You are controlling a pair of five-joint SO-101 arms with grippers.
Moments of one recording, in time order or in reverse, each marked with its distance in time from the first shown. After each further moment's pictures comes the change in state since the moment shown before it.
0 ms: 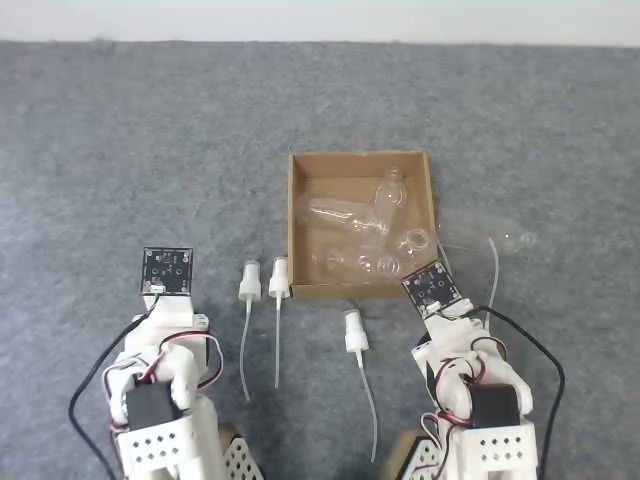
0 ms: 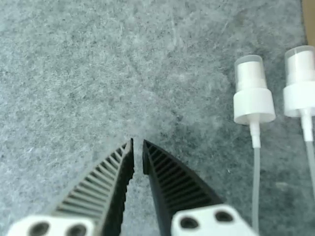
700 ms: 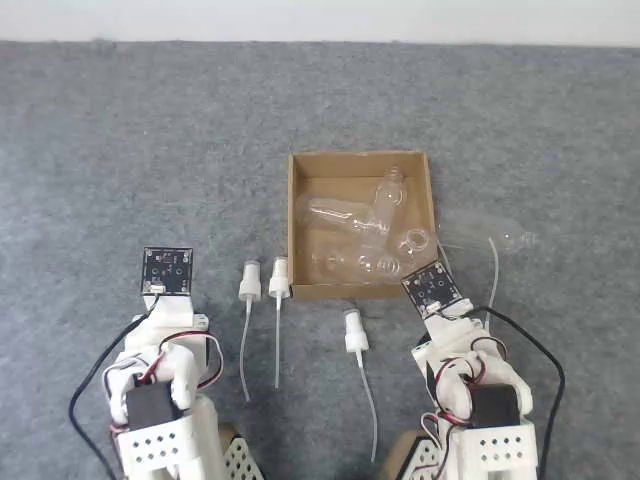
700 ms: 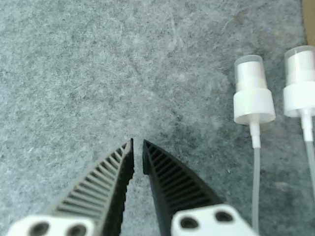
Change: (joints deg) left arm 0.0 0.0 0.0 0.0 0.0; right arm 0.0 0.0 0.0 0.0 0.0
